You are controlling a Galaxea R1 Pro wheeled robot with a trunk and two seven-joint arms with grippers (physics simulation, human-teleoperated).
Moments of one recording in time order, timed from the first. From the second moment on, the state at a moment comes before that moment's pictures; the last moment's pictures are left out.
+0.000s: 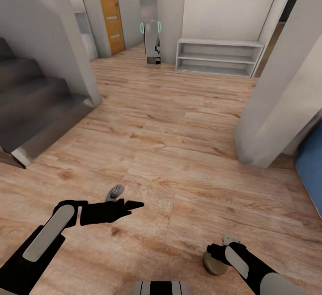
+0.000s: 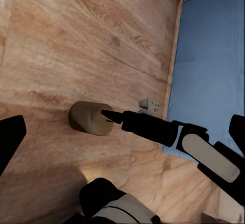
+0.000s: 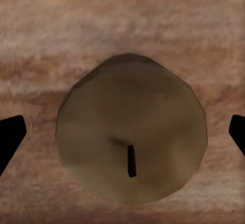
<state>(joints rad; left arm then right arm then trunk) -0.46 0.32 -0.32 -1.51 1.43 1.00 0.15 -0.58 -0.14 0.53 -0.43 -0.92 0.35 -0.23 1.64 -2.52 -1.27</state>
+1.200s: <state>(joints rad) -0.46 0.36 -0.34 -1.51 1.45 1.00 -0.15 -0.58 -0.14 0.53 -0.43 -0.92 0.35 -0.23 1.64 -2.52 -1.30</state>
